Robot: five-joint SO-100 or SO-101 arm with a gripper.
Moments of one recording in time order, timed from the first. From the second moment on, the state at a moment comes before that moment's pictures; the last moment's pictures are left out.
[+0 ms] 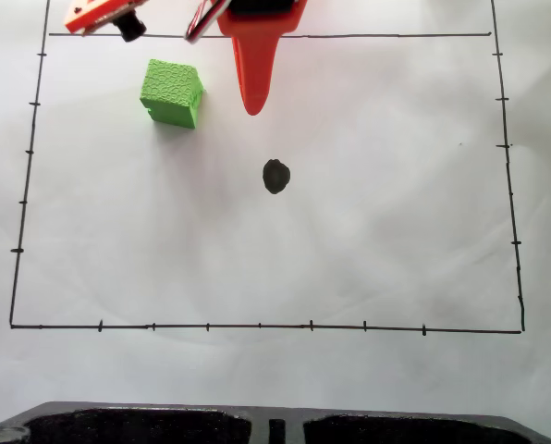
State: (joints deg) arm -1.5 186.6 174.4 52.4 0.5
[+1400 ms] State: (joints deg) arm -1.4 170.4 157.9 60.6 3.5
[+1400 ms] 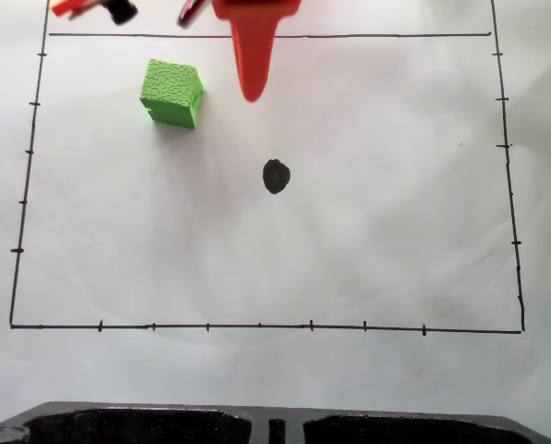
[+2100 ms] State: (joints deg) arm 16.9 150.8 141.1 73.6 2.5
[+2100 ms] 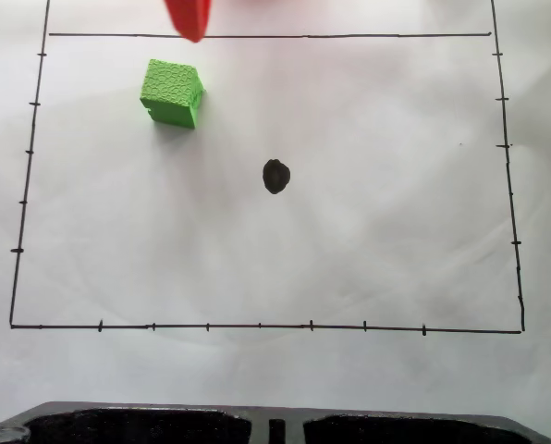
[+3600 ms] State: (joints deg) arm 23.8 130.2 144.8 62.1 -12.7
